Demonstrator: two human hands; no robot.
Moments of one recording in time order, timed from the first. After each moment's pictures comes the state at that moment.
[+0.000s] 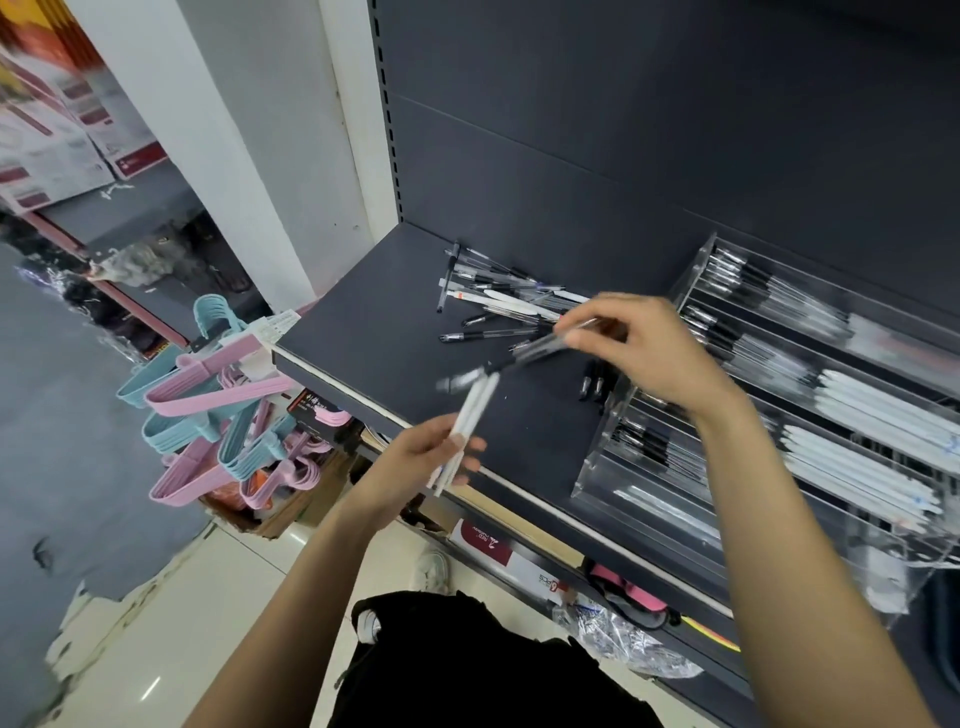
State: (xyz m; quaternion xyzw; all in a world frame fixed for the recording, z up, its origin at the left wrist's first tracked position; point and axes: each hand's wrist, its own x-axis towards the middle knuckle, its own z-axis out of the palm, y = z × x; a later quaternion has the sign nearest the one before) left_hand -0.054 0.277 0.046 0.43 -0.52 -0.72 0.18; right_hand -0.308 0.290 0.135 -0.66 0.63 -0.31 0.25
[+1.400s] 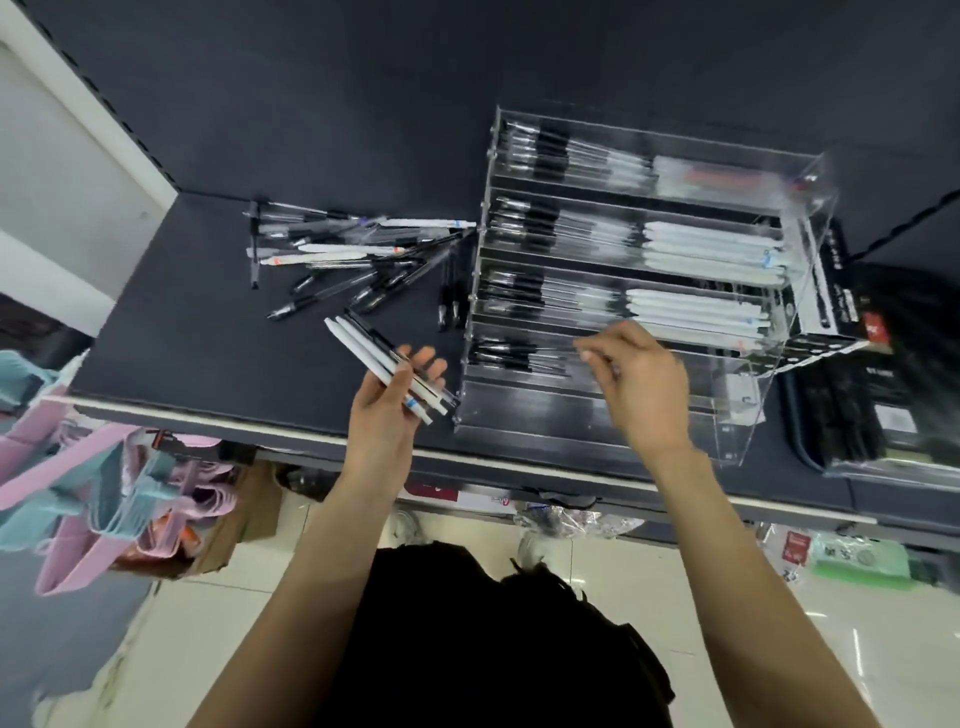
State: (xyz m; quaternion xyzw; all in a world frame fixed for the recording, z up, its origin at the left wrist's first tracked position) left_hand -0.174 0.316 0.039 0.43 -0.28 -0.80 0.31; right_hand -0.365 0.453 0.039 -0.45 0.85 -0.27 -0.02
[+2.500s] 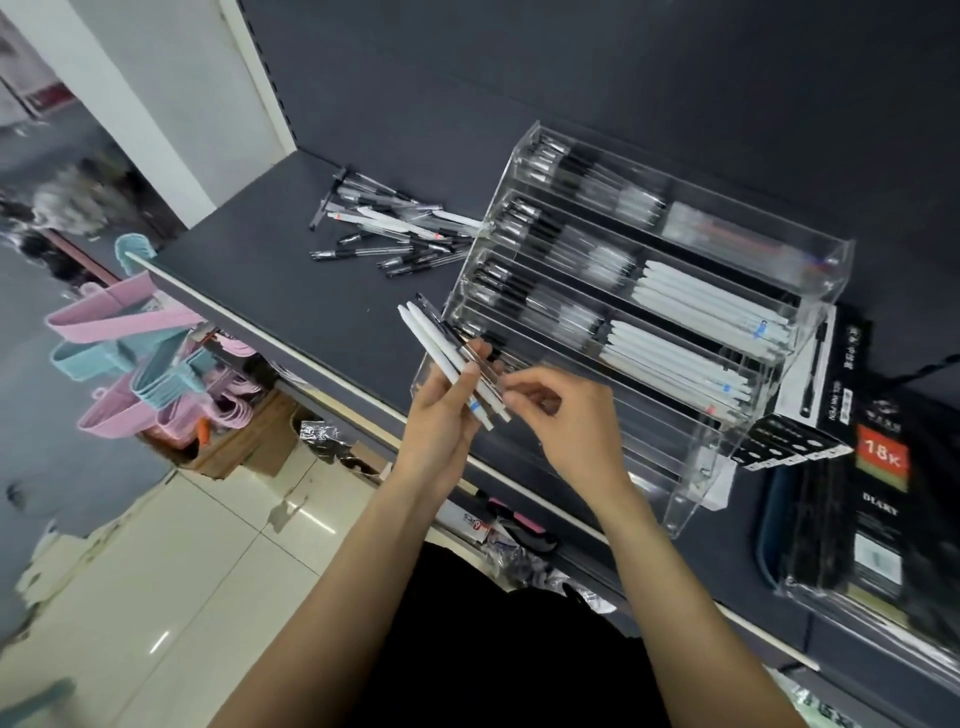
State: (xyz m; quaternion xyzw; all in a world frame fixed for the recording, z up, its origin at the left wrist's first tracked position) left_hand -0.250 0.431 0.045 0.42 -0.28 -0.76 0.40; right_hand -0.376 0.482 0.053 -0.54 0.71 -0.38 0.26
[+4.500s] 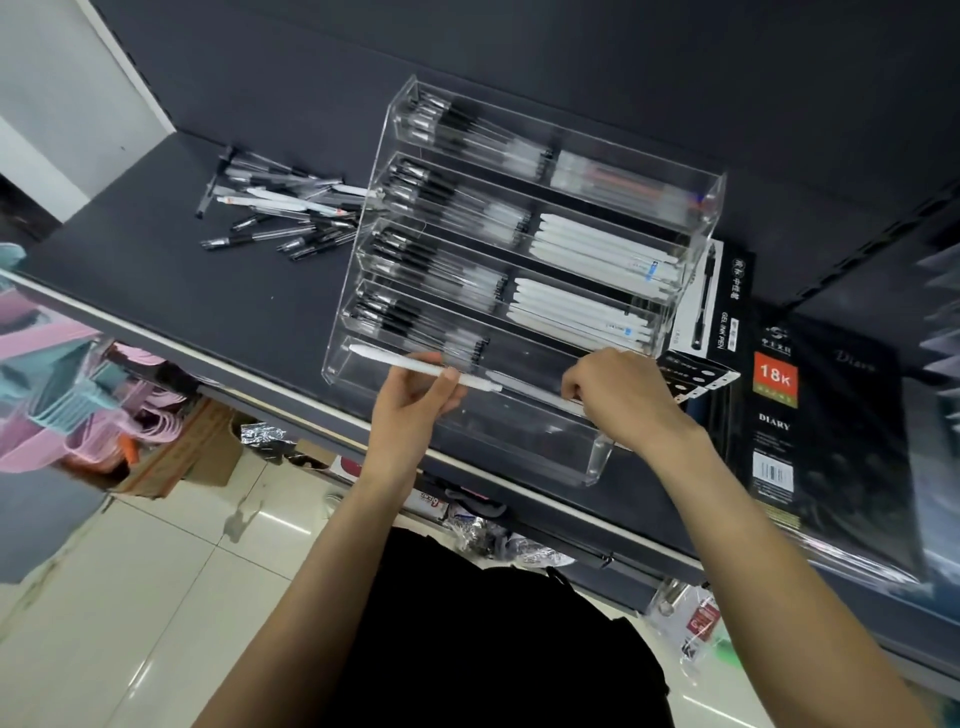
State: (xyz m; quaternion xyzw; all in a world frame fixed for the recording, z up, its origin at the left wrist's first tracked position) left_hand -0.284 0.466 0.027 0.47 -0.44 -0.68 0.35; right_hand -0.487 0.528 0.050 -0.63 0.77 0.07 0.11
